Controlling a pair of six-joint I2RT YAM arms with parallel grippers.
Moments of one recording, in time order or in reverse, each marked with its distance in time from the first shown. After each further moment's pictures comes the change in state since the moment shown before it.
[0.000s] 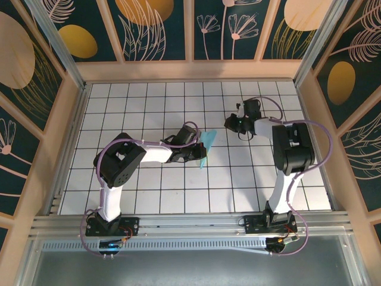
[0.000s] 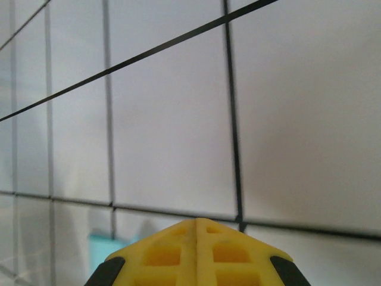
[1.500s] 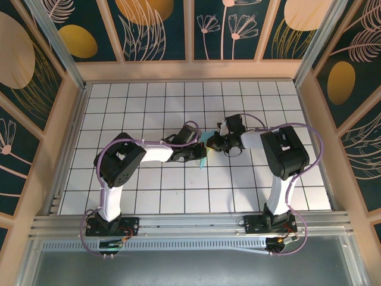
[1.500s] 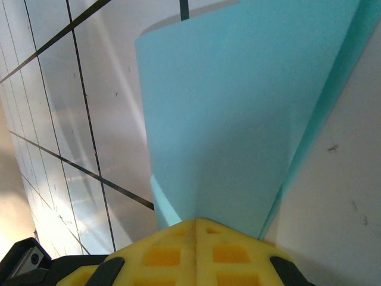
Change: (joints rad) left arm -0.003 0.000 0.031 -0.053 -0.014 0.007; right arm 0.196 0.011 -0.149 0.040 -0.172 0.177
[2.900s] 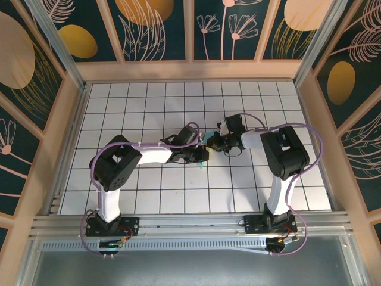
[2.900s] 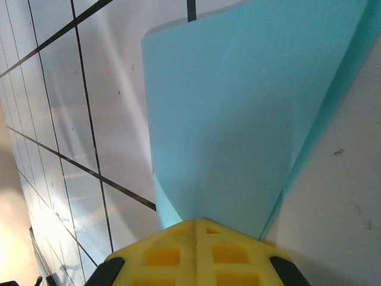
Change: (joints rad) left arm -0.026 -0.059 -0.020 -0.035 0.106 0.006; right arm 0.000 0.002 -0.003 0.005 0.000 -0.024
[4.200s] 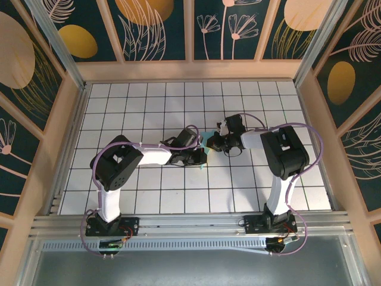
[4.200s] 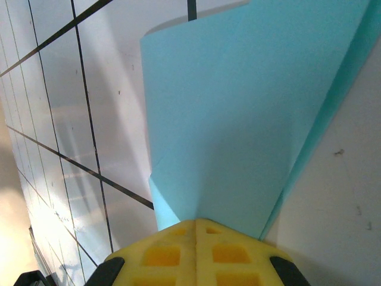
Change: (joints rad) left arm 0.000 0.007 -0.034 0.005 -0.008 0.001; right arm 0.000 0.002 0.000 0.000 0.000 -0.003
